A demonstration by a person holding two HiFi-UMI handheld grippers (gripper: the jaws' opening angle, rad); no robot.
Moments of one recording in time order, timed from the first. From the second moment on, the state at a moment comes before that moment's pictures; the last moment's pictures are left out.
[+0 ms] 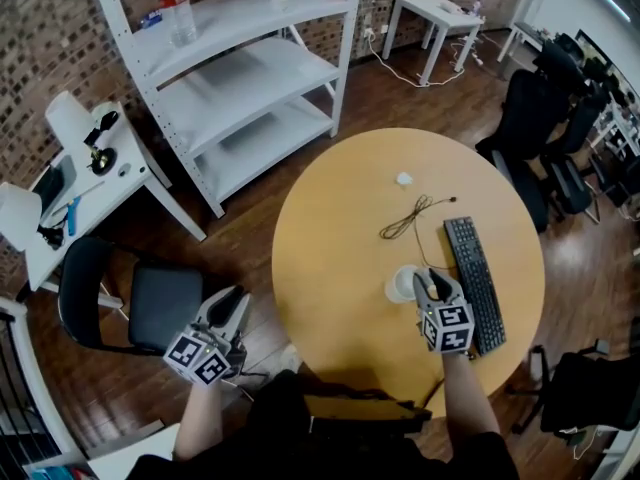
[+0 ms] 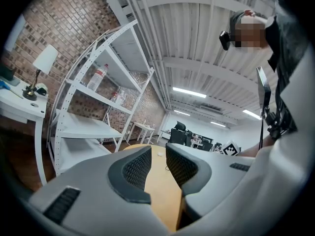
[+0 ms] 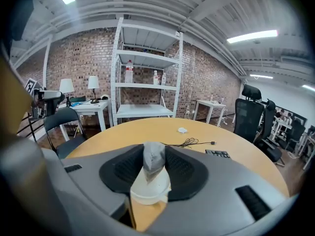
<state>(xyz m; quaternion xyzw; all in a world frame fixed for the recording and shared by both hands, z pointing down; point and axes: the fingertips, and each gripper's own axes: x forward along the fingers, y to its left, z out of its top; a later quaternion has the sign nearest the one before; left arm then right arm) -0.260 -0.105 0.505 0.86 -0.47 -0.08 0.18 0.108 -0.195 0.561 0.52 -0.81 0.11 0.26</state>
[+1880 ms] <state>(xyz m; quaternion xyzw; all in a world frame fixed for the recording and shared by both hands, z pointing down) -0.103 -0.144 0.473 0.95 -0.28 -0.03 0.13 0.277 0.006 0.503 0.73 -0.67 0.13 0.00</state>
